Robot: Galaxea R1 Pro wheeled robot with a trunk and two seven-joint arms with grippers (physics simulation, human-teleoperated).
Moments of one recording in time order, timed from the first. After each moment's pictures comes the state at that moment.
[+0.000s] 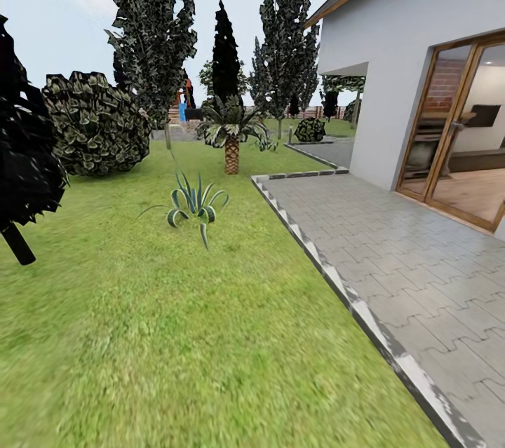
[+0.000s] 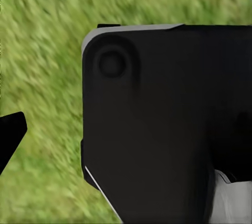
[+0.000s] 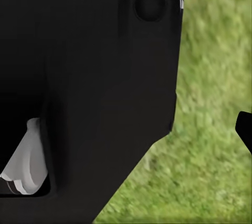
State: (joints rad) left arm 0.03 -0.02 0.01 -0.02 0.01 -0.24 0.01; right arm 0.03 0.03 0.00 0.01 0.01 -0.09 -0.01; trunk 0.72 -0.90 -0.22
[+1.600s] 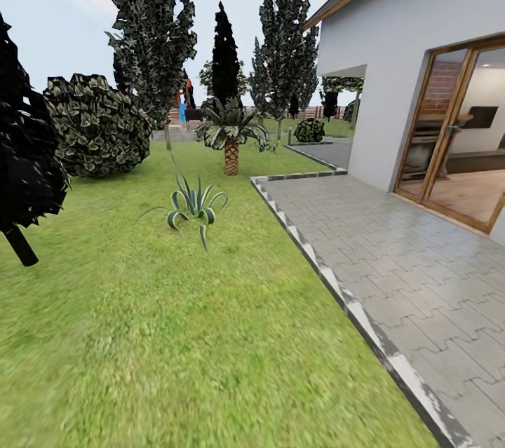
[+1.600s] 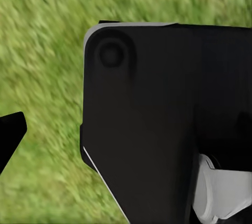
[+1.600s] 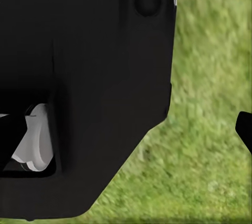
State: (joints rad) left arm 0.03 -0.02 0.05 -0.02 0.00 -0.24 0.01; right arm 0.03 0.03 0.01 0.01 0.02 -0.11 -0.02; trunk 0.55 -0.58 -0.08
